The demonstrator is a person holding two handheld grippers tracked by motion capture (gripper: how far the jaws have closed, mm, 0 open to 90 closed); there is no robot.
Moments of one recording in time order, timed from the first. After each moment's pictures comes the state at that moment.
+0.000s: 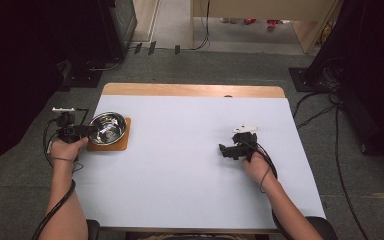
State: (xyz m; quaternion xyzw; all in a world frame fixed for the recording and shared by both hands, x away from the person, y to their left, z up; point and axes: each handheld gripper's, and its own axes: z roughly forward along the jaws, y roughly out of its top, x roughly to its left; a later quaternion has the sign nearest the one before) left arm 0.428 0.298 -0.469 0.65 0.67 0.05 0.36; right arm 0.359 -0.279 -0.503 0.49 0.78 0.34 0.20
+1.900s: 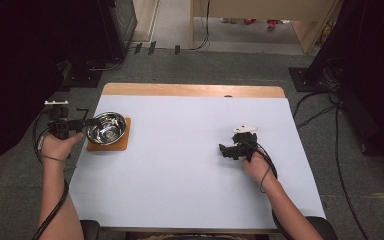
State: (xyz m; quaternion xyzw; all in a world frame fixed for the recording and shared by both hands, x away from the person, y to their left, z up) left arm 0.411 0.289 -0.415 0.67 0.63 0.11 0.37; right arm 0.359 -0.279 -0.503 0.49 0.78 0.34 0.20
